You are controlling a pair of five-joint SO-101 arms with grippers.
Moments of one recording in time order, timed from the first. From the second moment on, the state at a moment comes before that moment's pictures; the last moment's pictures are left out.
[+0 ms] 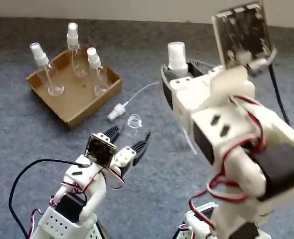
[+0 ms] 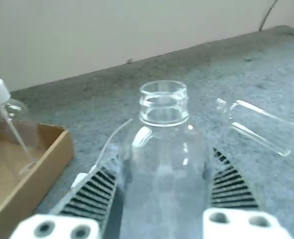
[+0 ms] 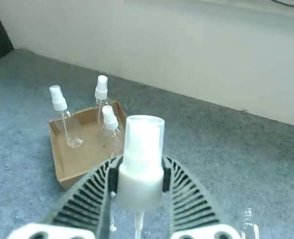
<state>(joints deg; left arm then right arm) 25.0 -103.3 96.0 27.7 4.8 -24.7 -22.6 -48.2 100.4 0.3</state>
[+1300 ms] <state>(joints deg) 45.8 -103.3 96.0 27.9 4.8 -24.8 -67.3 26.7 51.4 -4.7</state>
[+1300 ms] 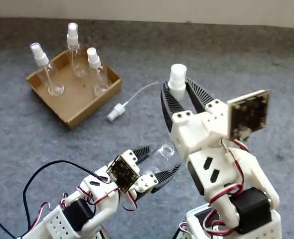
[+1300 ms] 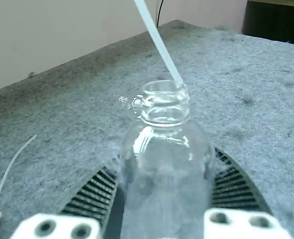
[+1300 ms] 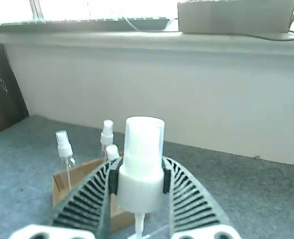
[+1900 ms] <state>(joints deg) 45.8 -103.3 96.0 27.9 4.8 -24.8 -67.9 24.9 51.3 -11.8</state>
